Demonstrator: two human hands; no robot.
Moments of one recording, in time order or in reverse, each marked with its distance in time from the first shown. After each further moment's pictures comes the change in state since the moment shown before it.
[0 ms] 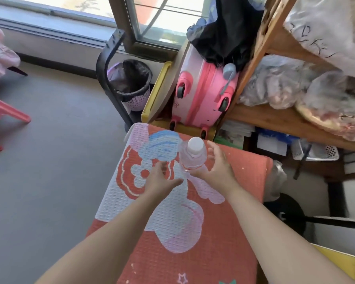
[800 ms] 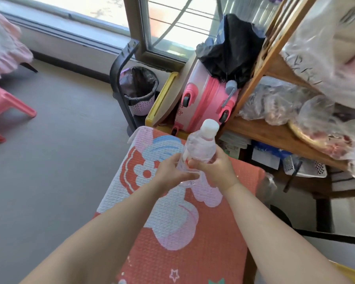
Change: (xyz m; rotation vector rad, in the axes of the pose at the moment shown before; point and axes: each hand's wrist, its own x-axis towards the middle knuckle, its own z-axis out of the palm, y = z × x) left_hand -0.008 0.033 -0.008 -0.193 -0.211 0.262; right_hand -0.004 -0.031 -0.006 0.311 -0.049 -0.049
